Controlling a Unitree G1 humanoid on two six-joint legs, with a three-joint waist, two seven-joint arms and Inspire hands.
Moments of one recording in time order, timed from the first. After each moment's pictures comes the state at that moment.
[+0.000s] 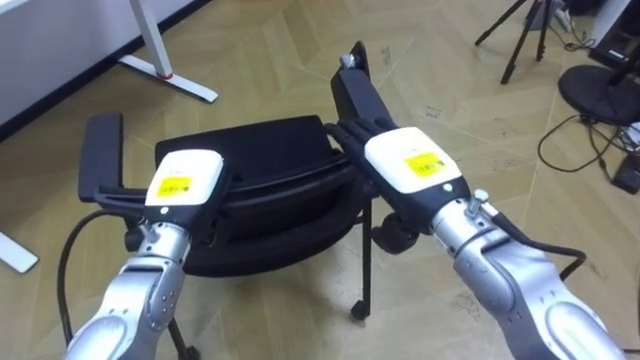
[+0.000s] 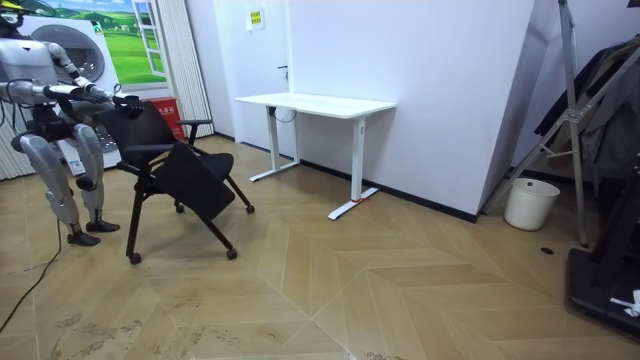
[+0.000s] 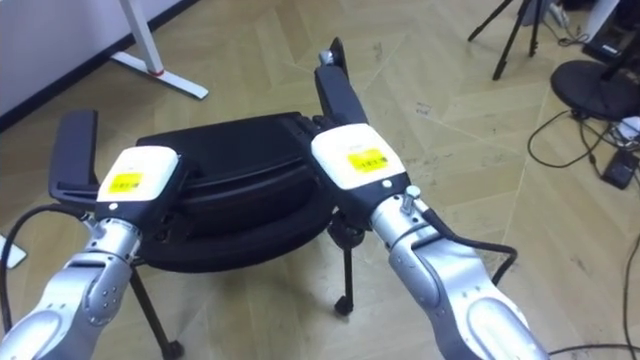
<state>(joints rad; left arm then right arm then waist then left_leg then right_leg) -0.08 0.43 -0.32 0.19 0.92 0.08 0.16 -0.10 -0.50 0.46 -0.17 -0.96 0.06 0.16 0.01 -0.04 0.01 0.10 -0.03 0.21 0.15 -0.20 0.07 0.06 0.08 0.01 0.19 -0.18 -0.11</state>
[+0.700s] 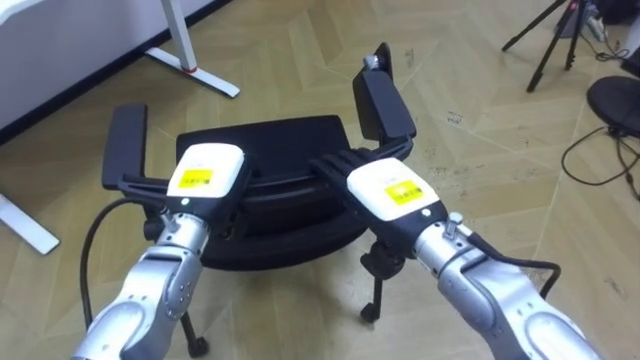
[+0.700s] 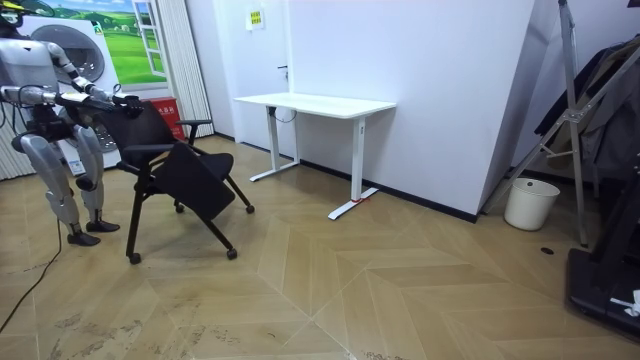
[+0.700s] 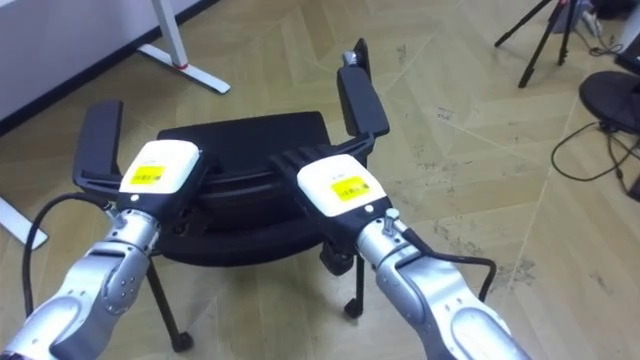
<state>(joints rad) -0.13 0.41 -0.37 0.23 0.92 0.08 0.16 -0.10 -0.49 0.57 -0.09 -0.96 0.05 0.10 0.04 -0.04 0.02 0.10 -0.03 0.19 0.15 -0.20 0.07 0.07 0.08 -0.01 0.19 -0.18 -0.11</state>
